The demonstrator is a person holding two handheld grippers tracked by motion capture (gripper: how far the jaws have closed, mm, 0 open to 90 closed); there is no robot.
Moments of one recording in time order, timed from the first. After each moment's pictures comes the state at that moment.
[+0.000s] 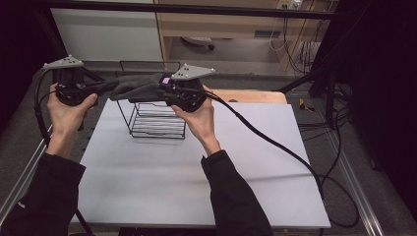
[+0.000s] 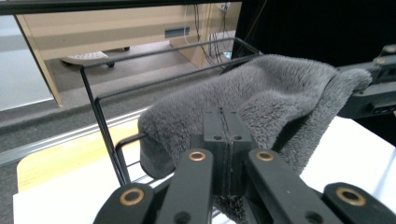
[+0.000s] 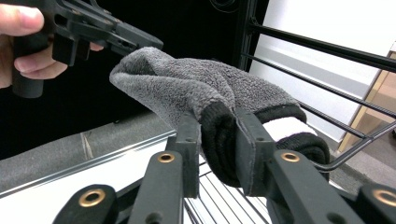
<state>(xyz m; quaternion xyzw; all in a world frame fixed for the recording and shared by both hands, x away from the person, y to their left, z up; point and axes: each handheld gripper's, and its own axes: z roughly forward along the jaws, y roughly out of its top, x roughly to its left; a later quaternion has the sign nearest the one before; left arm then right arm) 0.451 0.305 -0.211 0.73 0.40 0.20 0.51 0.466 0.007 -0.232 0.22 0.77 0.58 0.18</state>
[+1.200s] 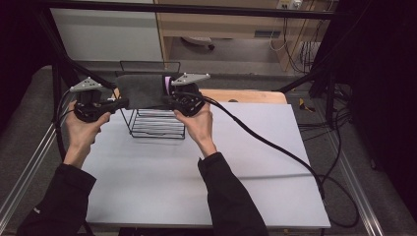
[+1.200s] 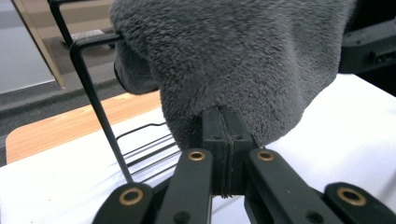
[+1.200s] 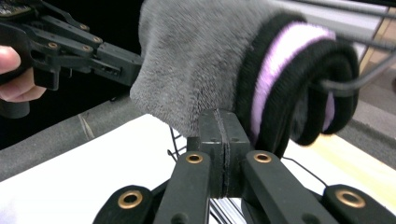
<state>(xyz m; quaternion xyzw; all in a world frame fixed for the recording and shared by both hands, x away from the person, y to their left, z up) 0.459 0.296 -0.273 0.75 0.41 0.20 0.48 0.482 0.011 -0.267 0.28 0.79 0.53 0.15</state>
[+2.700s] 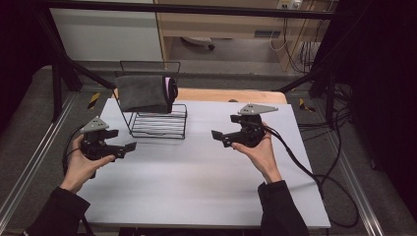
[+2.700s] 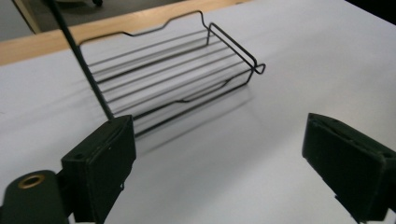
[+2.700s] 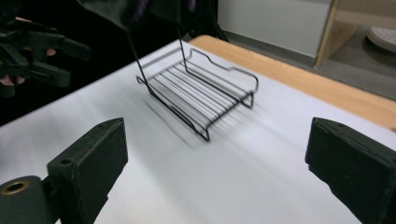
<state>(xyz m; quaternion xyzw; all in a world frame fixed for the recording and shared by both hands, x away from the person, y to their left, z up) 0.404 0.294 -0.360 0.79 0.41 0.17 0.43 0.429 -0.147 -0.319 0.34 0.78 0.51 0.14</state>
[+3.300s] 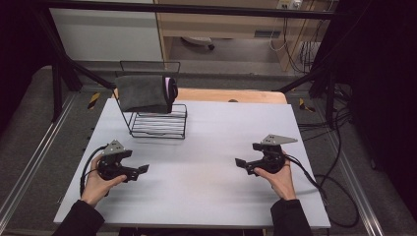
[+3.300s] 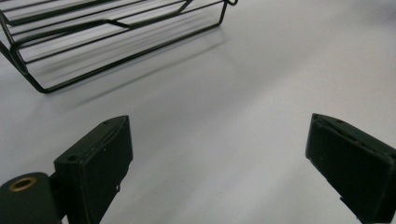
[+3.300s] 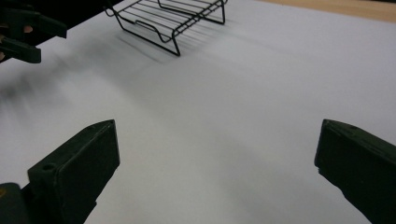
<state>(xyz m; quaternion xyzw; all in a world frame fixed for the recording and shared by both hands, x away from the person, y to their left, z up) 0.385 0.275 -0.425 0.81 0.39 0.14 0.42 0.398 -0.218 -0.405 0.38 0.78 0.49 0.11</state>
